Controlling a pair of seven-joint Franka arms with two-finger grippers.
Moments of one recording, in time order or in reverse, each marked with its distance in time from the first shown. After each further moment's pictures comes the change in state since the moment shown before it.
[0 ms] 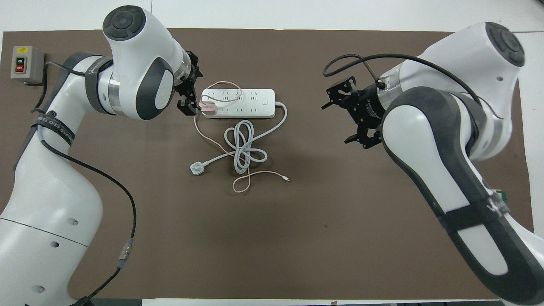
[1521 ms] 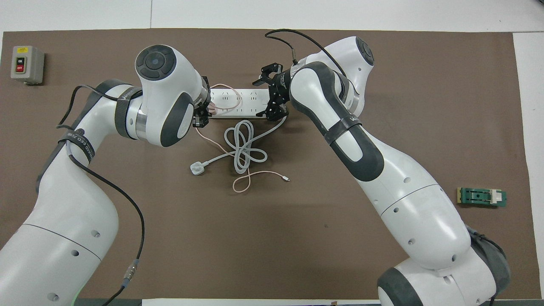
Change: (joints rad) left arm -0.049 -0.066 0.007 -0.241 0.041 0.188 -0.006; right arm 0.135 0.687 -0.007 0.609 0.309 0.140 0.328
